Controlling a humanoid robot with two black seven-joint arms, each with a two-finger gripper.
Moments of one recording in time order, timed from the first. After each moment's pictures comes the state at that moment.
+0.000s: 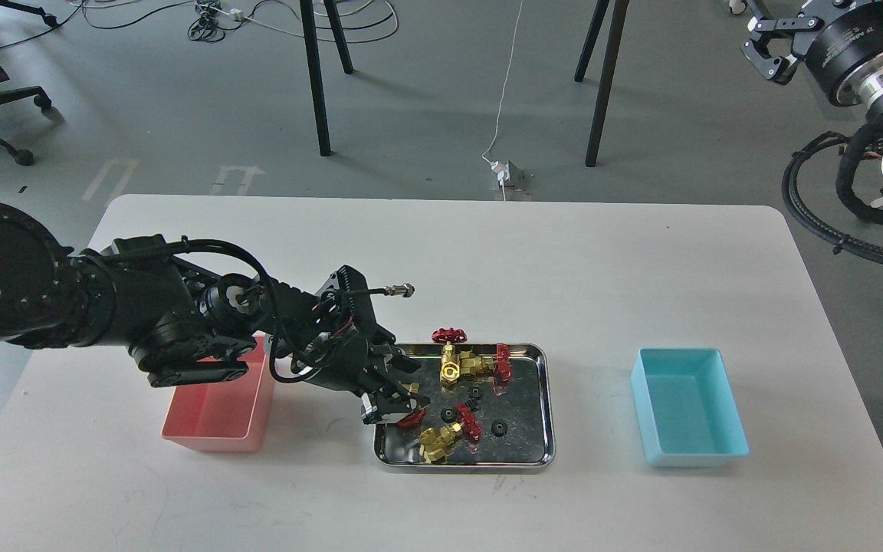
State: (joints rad) left arm -1.34 0.13 0.90 -0.98 1.35 0.23 -0.49; right arm 0.95 -0.58 0.76 0.89 0.08 0.16 0.17
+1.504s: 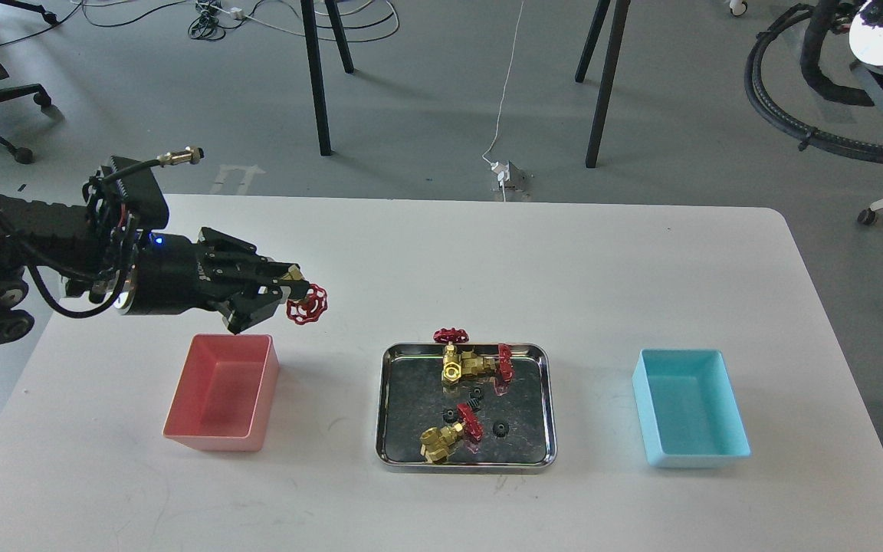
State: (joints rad) left arm -1.52 0.91 0.72 -1.44 1.51 0.19 -0.49; right arm 1.32 -0.46 0.59 0.80 0.07 0.00 0.15
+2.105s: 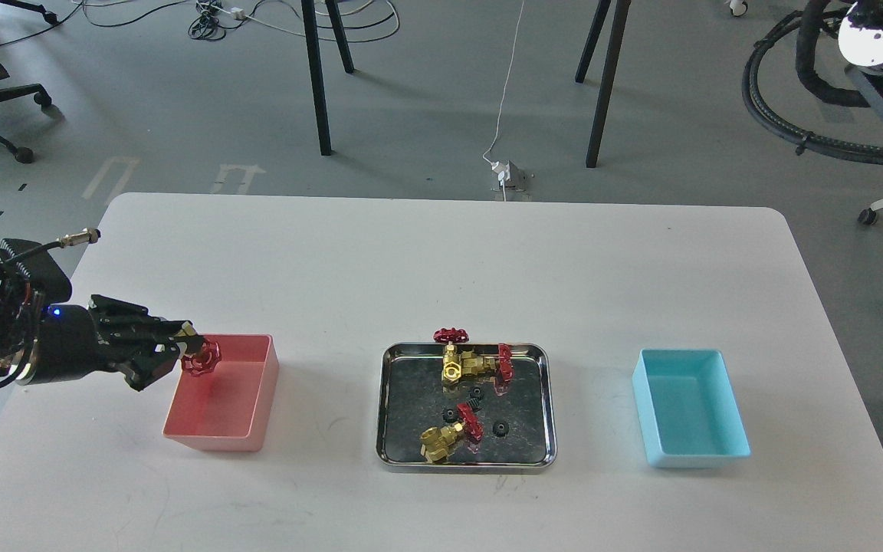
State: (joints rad) left arm -1.23 1.01 0.61 -1.28 1.59 0.21 -0.49; right arm 1.30 -0.49 0.56 0.81 0.08 0.00 0.15
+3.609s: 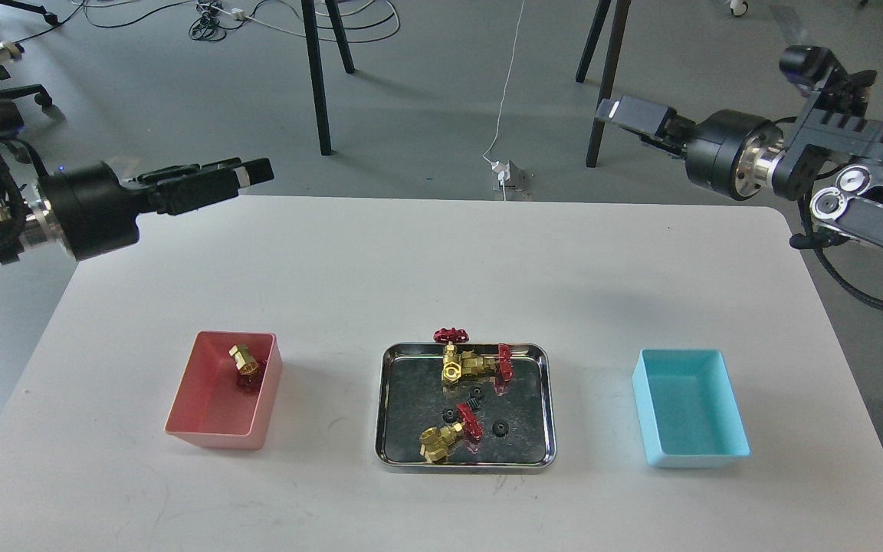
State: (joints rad) left arm -1.09 1.09 -0.17 -1.54 0.89 -0.14 -0.49; right arm 1.36 -0.69 -0.19 1.22 -0.95 0.12 0.14
